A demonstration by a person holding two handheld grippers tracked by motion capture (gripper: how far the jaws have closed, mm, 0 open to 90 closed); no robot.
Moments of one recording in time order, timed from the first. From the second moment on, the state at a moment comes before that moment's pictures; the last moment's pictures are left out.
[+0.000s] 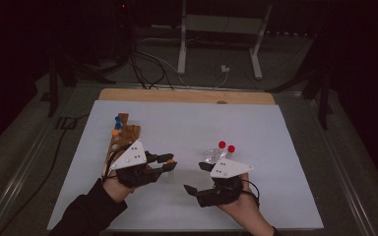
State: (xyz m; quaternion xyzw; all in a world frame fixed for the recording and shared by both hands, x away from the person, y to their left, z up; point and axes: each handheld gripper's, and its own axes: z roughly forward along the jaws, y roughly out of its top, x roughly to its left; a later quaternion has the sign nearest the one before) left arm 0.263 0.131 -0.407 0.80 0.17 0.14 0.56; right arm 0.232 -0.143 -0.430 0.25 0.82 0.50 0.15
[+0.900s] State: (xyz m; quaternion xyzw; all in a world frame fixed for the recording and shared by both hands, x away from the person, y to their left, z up) left arm 0.283 0.217 -0.380 0.74 0.29 0.27 0.55; right arm 0.232 -0.154 -0.425 0.26 0.80 0.53 0.14
